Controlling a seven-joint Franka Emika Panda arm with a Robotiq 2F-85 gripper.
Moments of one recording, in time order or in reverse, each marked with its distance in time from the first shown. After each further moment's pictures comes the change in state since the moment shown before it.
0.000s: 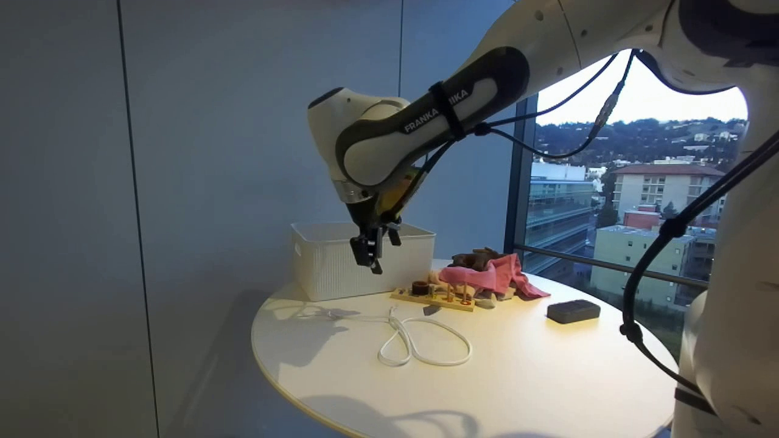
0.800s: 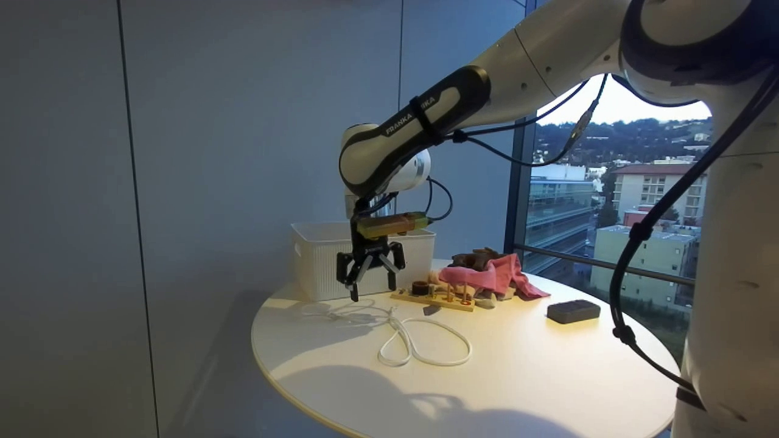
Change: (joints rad) arm -0.061 0.102 -0.067 -0.005 0.452 0.155 0.186
